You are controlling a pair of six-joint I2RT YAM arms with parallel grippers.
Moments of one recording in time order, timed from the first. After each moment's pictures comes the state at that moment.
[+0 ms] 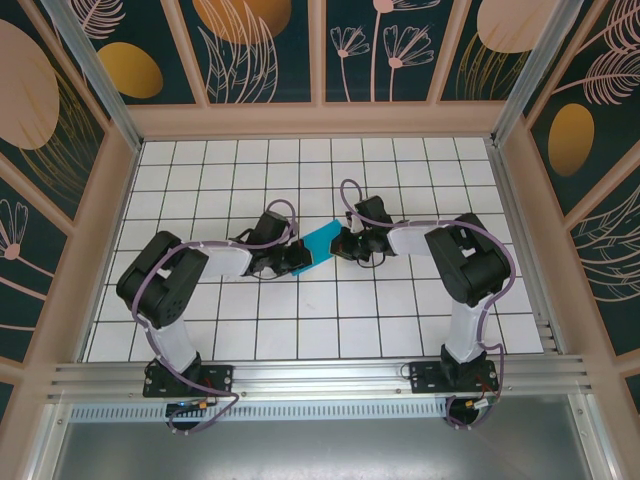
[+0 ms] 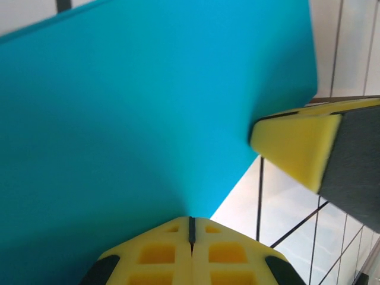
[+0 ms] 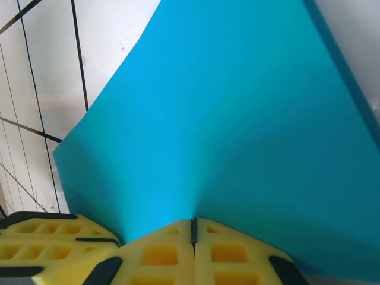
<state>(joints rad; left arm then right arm) -0.57 1.79 0.80 0.09 0.43 -0.83 0.52 1.90 0.95 -0.01 -0.51 0.72</state>
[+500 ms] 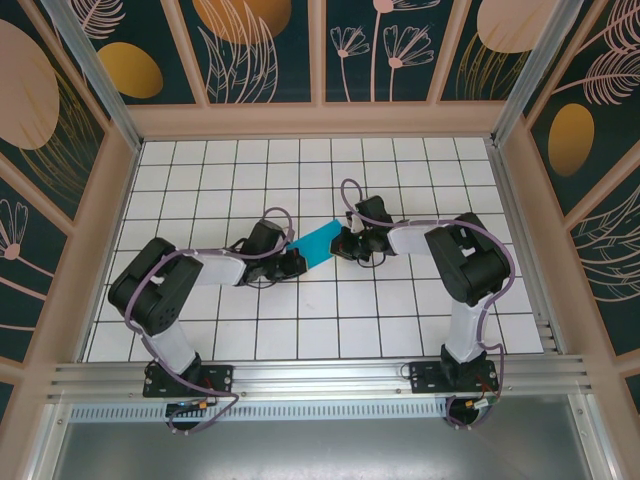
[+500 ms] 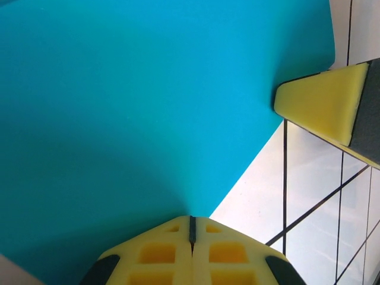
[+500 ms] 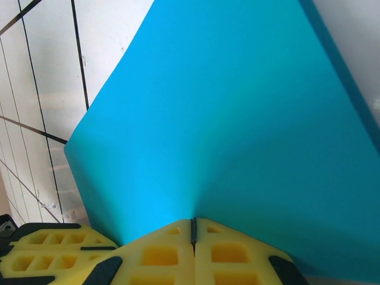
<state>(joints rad) -0.57 1.73 0.69 0.16 0.41 -0.77 0.52 1.91 0.95 -0.01 -0.52 0.72</state>
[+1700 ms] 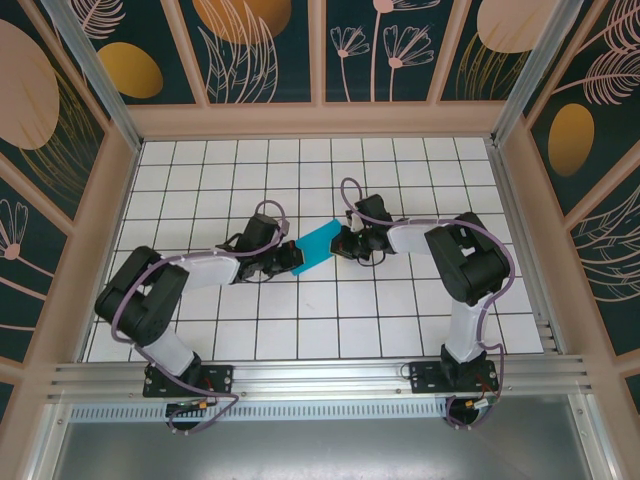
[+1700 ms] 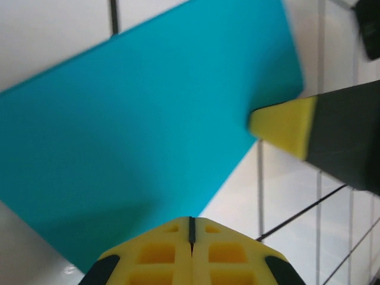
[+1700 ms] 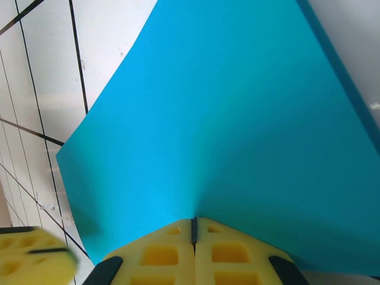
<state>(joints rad) -0.56 1.67 0.71 0.09 0.37 -0.80 0.52 1.91 0.97 -0.04 -0.52 0.72</state>
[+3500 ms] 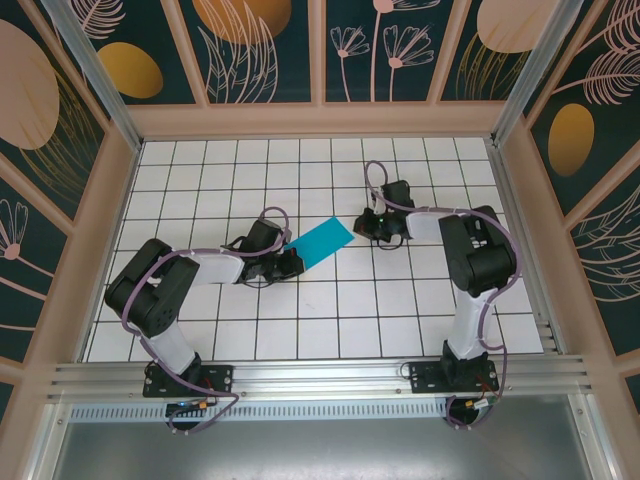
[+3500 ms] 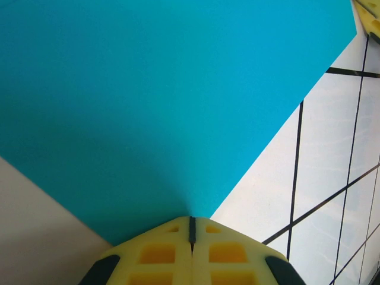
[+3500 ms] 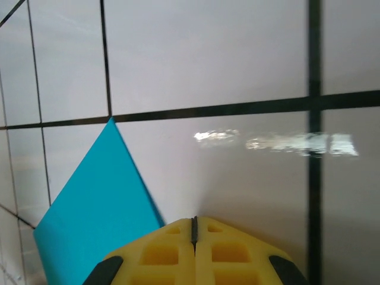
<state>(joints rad) -0.56 1.72 0.72 0.06 0.41 -0.80 0.34 1.93 1.03 -0.05 -0.44 0.59</state>
